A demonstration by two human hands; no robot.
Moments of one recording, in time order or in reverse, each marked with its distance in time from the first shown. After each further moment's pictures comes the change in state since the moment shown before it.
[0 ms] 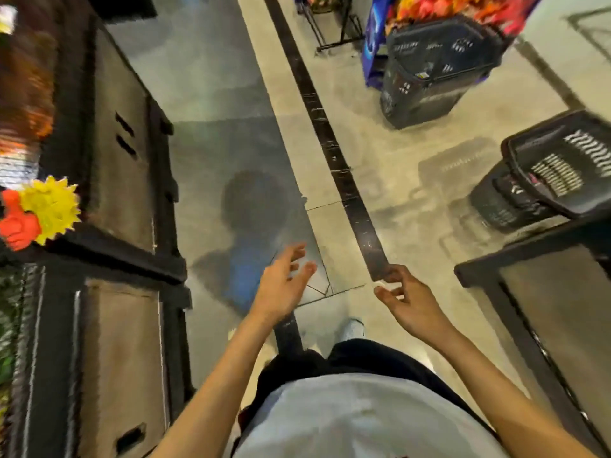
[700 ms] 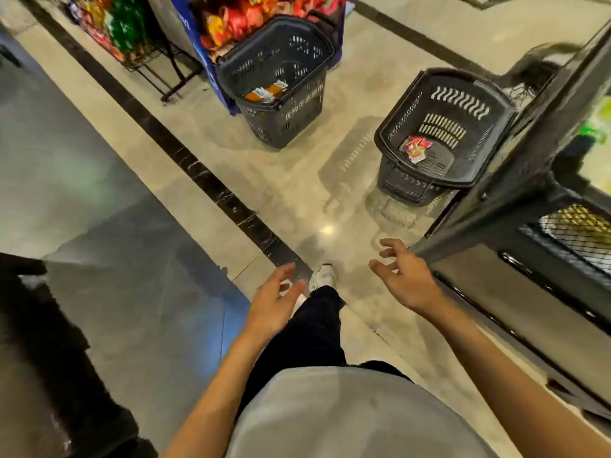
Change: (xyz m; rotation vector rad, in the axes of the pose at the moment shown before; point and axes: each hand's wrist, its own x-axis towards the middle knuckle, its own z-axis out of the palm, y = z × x) left_hand 0.235 0.175 0.204 0.229 -0.407 0.054; right_hand 0.178 0.113 -0.241 0.252 0.323 0.264
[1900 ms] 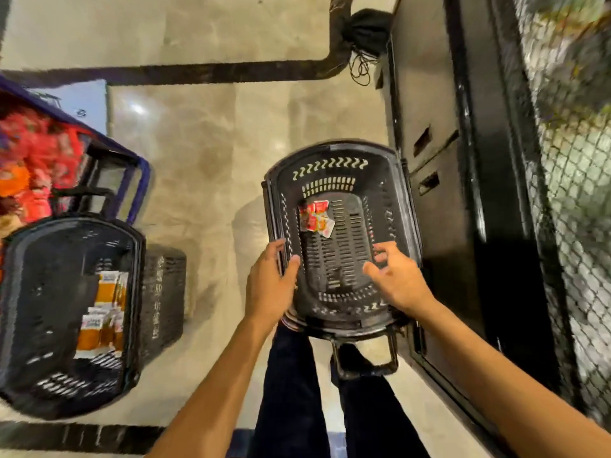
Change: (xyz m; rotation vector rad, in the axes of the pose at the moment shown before) left_hand 0.626 0.392 0.215 0.496 -0.361 0.381; right_hand 0.498 0.075 -0.305 0.344 0.359 0.548
